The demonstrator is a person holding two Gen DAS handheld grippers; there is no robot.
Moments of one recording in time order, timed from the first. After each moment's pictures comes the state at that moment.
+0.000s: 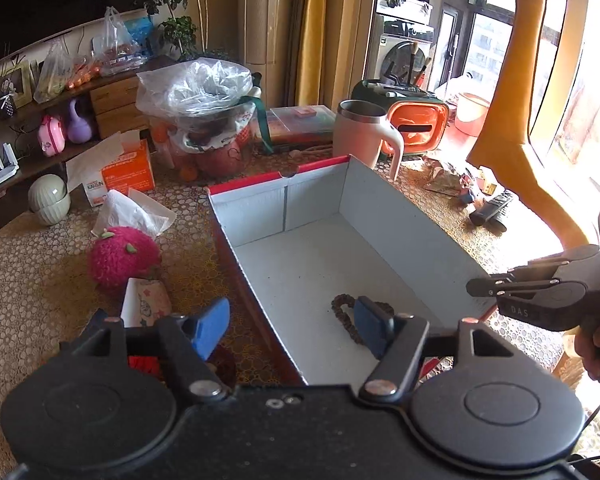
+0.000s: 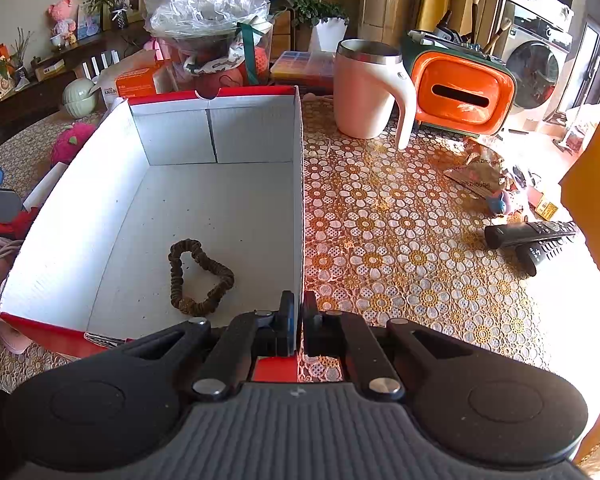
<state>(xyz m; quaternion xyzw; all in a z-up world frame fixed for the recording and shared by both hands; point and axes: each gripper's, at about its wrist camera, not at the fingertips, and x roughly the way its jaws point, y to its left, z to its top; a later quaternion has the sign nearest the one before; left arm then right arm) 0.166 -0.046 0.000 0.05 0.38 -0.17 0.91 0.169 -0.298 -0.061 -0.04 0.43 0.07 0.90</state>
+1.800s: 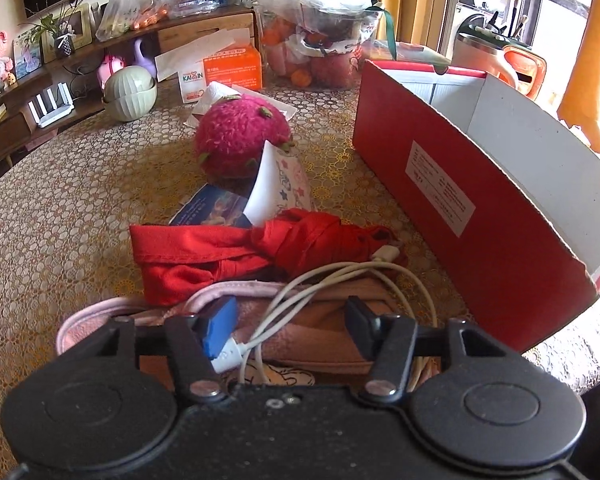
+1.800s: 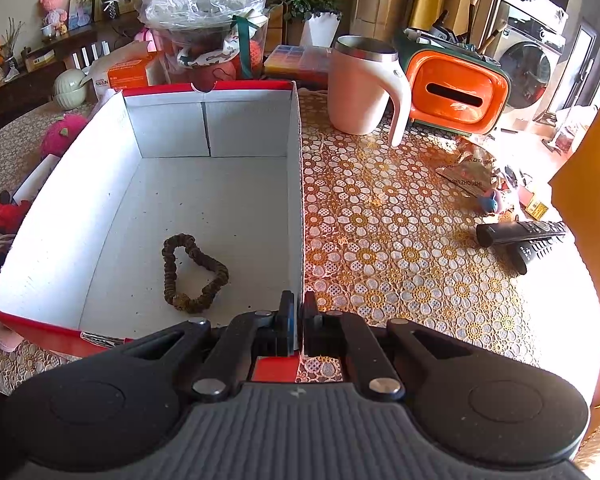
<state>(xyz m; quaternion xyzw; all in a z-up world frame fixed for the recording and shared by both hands) 0.176 0.060 -0.106 0.05 0.43 -0.09 0.90 0.170 -0.291 -0.061 -0.05 0.44 0.05 0.89</state>
